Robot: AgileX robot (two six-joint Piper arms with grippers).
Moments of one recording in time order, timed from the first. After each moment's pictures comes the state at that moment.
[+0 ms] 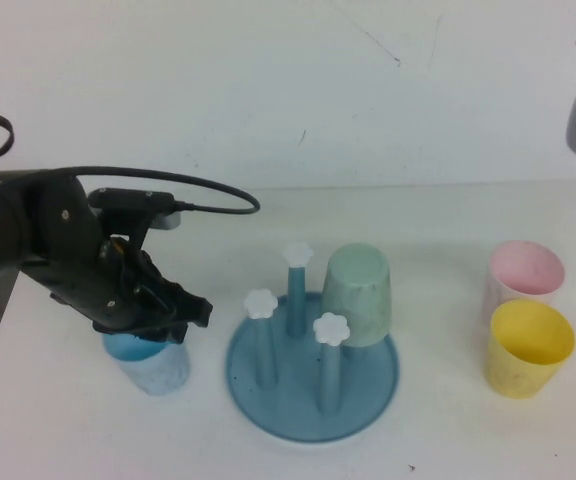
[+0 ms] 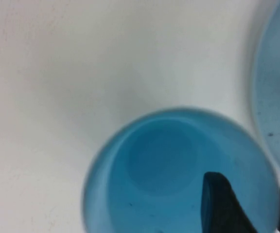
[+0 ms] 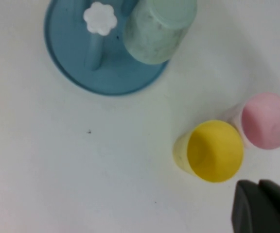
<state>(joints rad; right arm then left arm) 0.62 1.22 -1.42 -0.06 1.30 -0.31 -0.31 1.65 -1.09 -0.21 0.73 0.05</state>
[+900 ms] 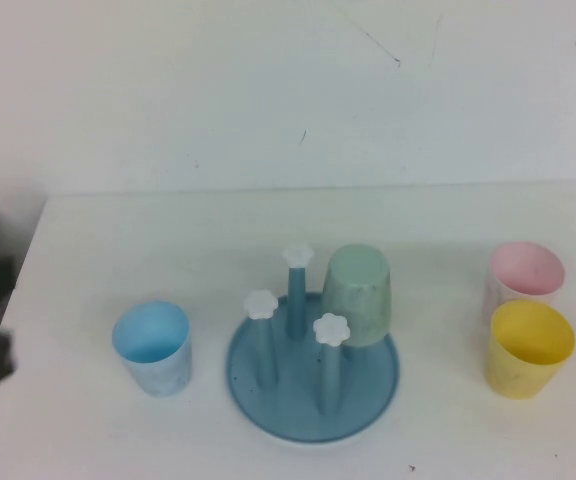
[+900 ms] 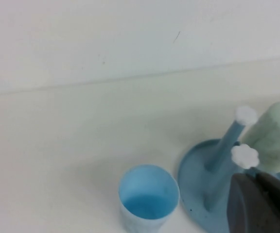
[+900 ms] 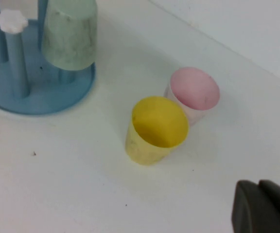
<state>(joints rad) 0.62 0.58 -0.77 -0.30 0.96 0.03 -0.31 0.72 -0.81 -0.12 0.65 -0.08</state>
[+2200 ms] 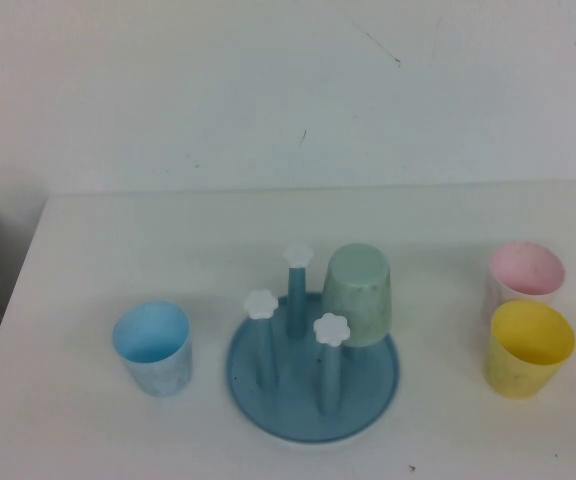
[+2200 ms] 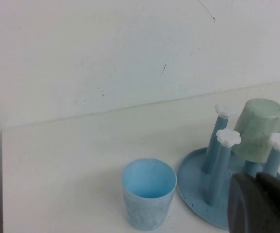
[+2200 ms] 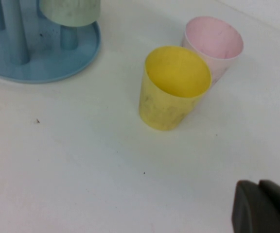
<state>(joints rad) 0.62 0.31 -0.41 -0.33 0.83 0.14 -0.31 0.16 -0.52 -0.14 0.67 0.00</state>
